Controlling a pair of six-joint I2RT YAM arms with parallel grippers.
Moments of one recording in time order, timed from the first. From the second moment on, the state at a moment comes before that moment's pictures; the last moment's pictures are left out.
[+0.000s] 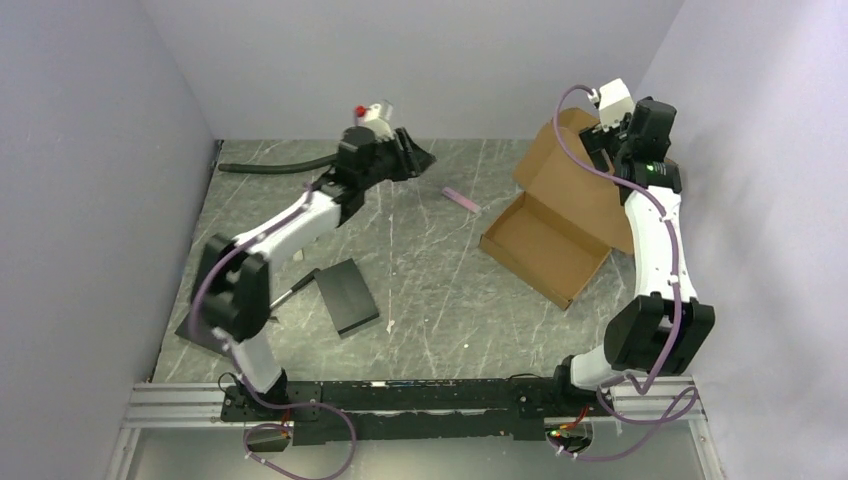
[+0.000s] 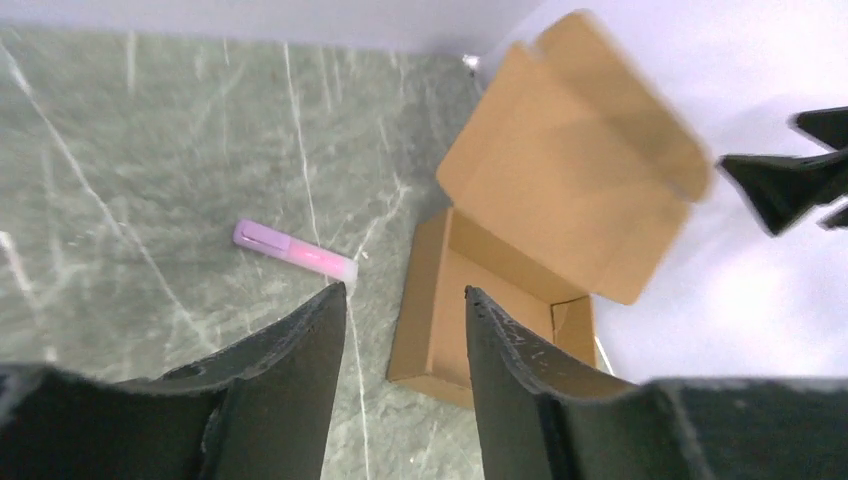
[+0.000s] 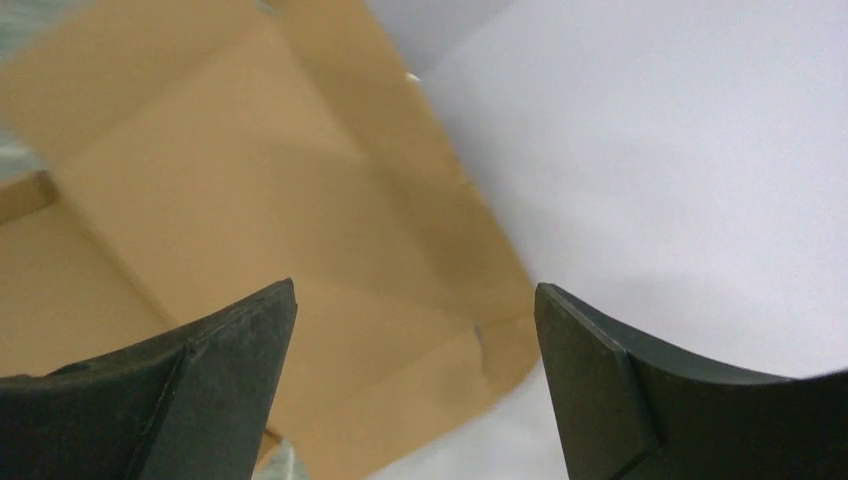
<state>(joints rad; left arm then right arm) -0.52 1.83 1.43 0.18 0.22 -0.68 -0.17 1.48 1.50 -0.41 0.10 -0.66</state>
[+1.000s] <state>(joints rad) -0.39 0.71 0.76 -0.52 -0.08 -0.03 0.27 2.30 2.10 -0.84 -0.31 -0.49</state>
